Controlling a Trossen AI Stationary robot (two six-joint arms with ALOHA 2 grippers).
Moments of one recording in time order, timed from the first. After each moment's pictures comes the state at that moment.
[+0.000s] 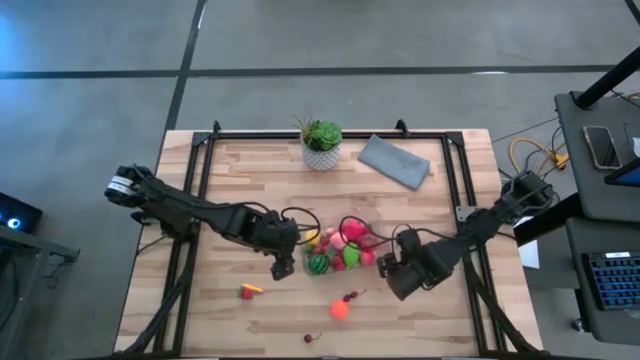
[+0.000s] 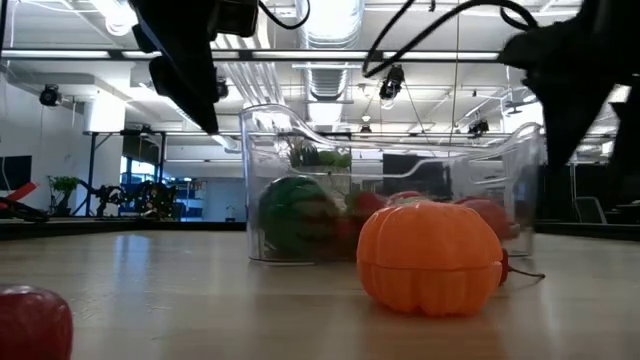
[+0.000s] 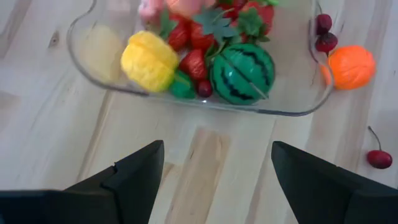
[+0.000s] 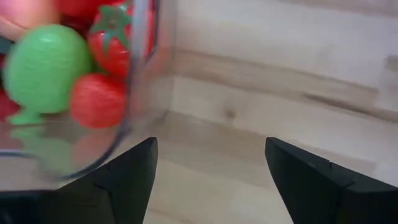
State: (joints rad) left arm -0.29 1.49 1.16 -0.74 -0.11 -0.62; right arm 0.60 1.59 1.04 -1.02 0.34 1.93
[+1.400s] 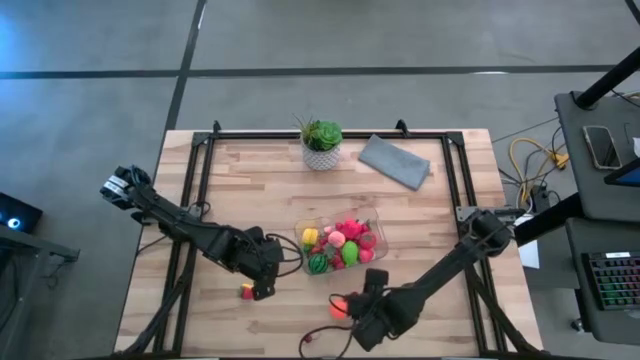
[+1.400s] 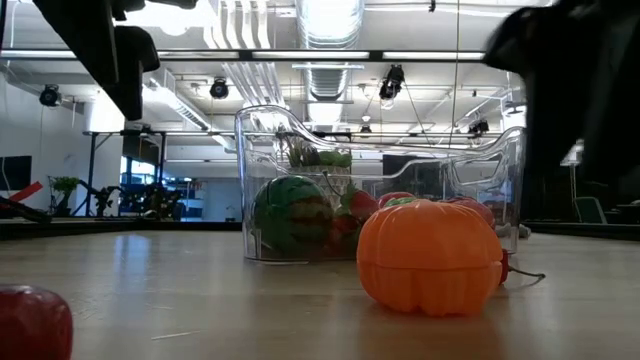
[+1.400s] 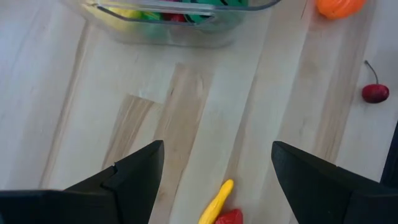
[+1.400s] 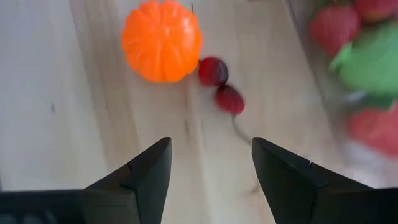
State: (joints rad) left arm -0.49 1.46 1.15 -0.88 -0.17 -0.78; right arm 0.69 2.06 1.60 -0.97 0.29 0.78
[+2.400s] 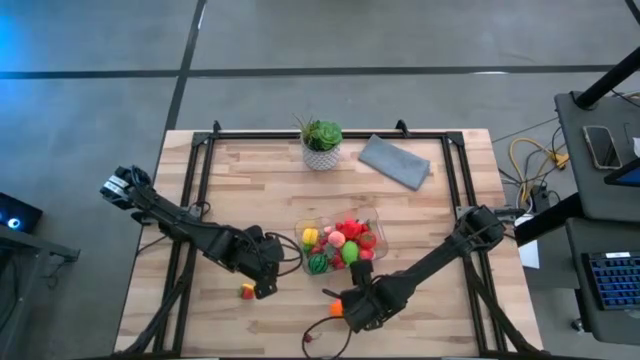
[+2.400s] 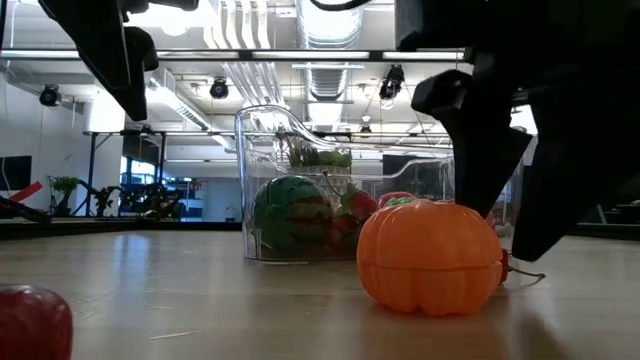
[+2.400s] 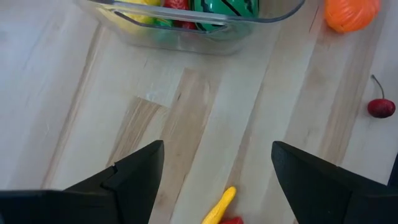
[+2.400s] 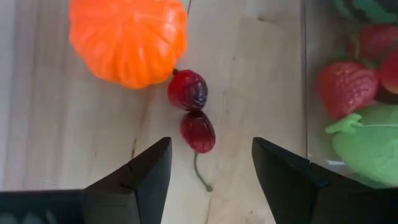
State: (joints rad) left arm -0.49 1.47 1.15 -0.88 -0.20 -0.82; right arm 0.59 2.06 1.47 -0.80 0.27 0.36
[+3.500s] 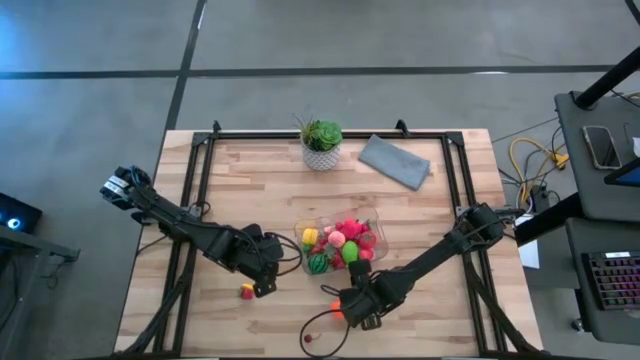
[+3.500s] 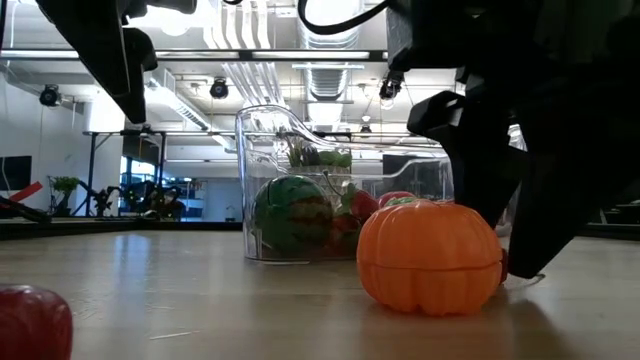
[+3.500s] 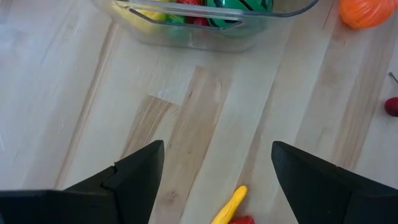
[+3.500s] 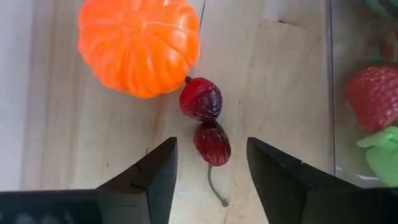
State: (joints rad) left arm -0.49 1.47 1.15 -0.91 -0.22 -0.82; right arm 0.56 2.06 1.42 -0.70 0.18 0.36
